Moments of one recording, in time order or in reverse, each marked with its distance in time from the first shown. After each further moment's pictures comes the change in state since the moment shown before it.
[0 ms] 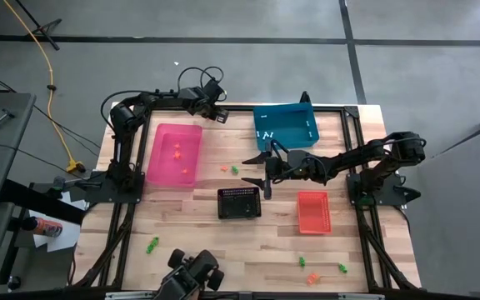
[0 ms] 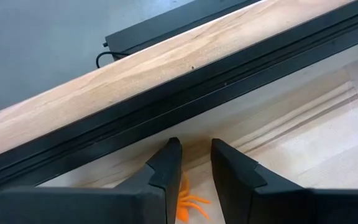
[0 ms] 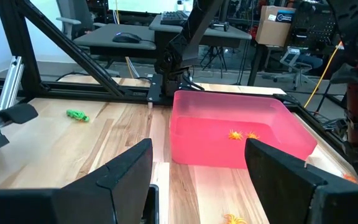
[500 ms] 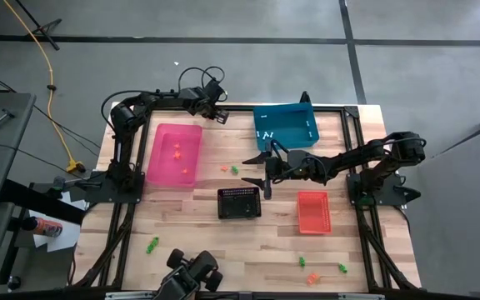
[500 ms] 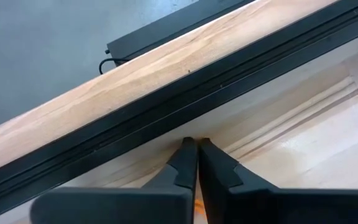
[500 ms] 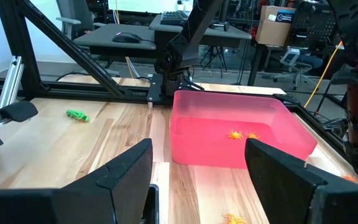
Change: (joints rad) left arm -0.003 0.002 0.001 -0.018 -0.019 0.051; right arm 0.000 0.000 0.000 0.000 0.000 0.000
